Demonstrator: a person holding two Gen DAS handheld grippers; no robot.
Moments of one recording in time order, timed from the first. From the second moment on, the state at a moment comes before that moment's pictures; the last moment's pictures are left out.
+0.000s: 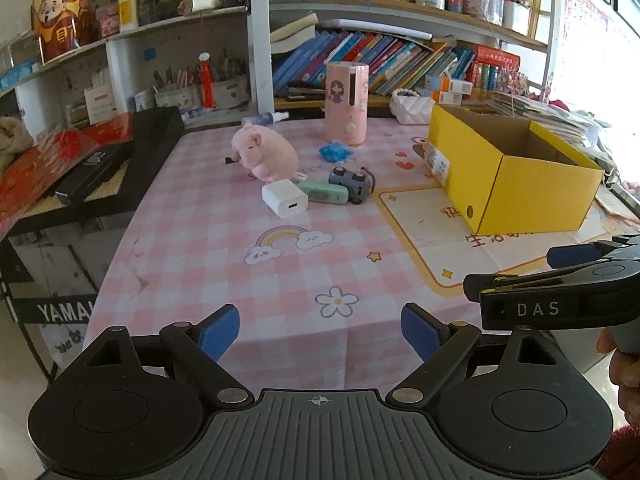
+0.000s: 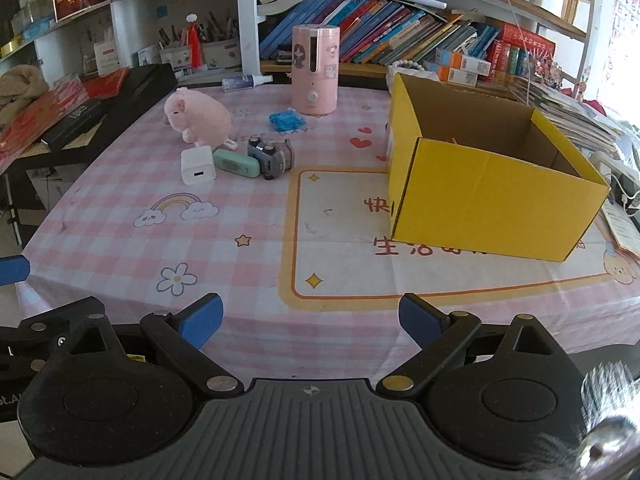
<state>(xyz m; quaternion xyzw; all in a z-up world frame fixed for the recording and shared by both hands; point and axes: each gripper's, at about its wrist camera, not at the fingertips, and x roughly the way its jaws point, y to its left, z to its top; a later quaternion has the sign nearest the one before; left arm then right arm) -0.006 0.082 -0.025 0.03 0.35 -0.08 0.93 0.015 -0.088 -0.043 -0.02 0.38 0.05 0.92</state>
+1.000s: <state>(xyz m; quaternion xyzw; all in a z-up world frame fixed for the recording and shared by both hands) 0.109 0.086 -0.034 0.01 0.36 -0.03 0.93 0.154 -0.075 -0.049 -0.05 0.39 0.10 0.91</state>
